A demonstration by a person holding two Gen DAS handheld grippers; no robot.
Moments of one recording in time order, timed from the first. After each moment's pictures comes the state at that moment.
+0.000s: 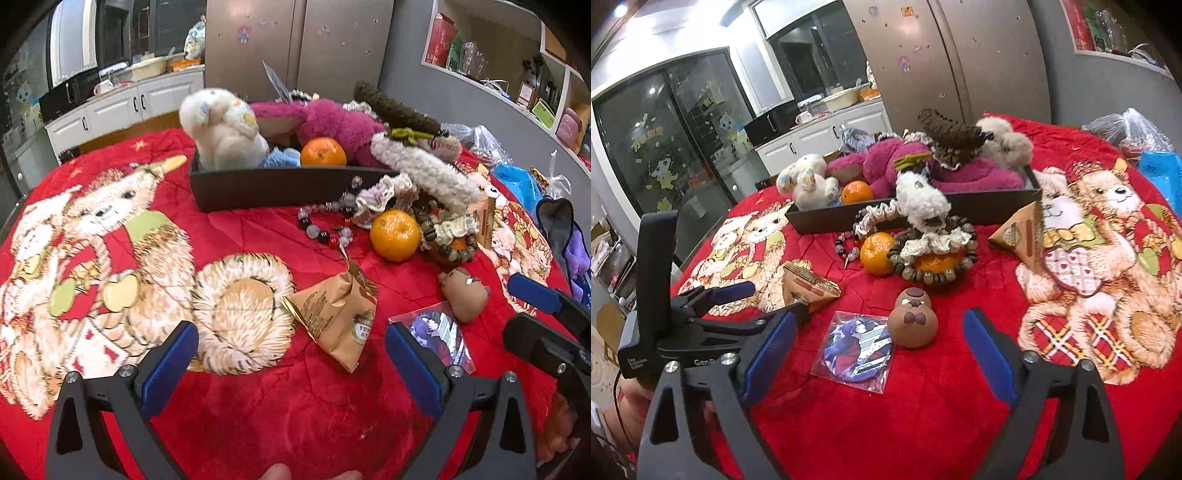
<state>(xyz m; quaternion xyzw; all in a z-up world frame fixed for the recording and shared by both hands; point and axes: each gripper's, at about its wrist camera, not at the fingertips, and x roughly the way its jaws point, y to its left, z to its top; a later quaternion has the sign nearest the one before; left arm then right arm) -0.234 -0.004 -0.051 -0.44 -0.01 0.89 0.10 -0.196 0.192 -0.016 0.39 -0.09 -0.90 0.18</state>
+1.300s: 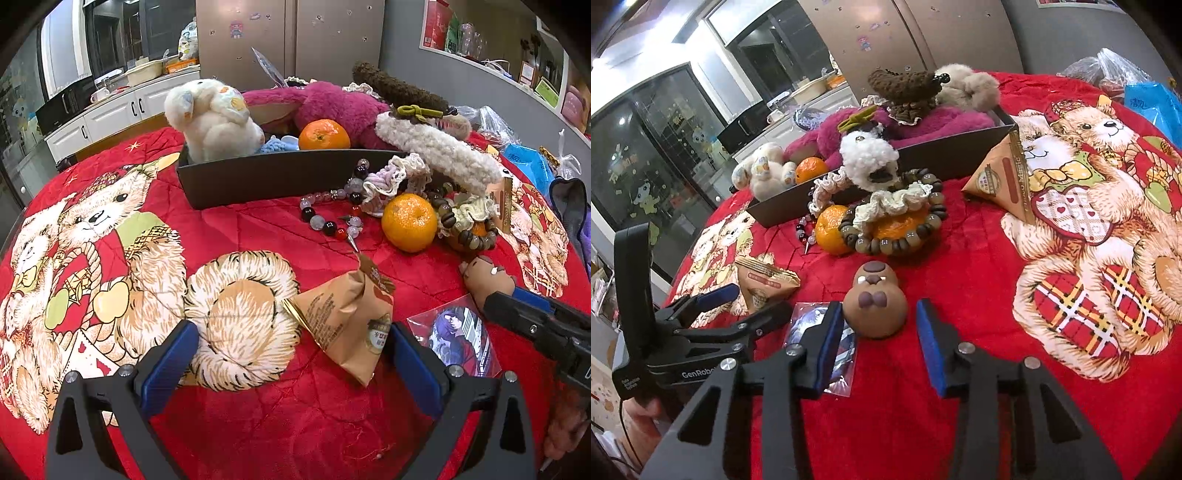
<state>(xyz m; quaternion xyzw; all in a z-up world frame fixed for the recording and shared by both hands) -0.242 0.006 -0.061 -0.45 0.03 0.89 0.09 -0.216 0.206 -0.055 0.43 -0.15 -0.88 0.14</state>
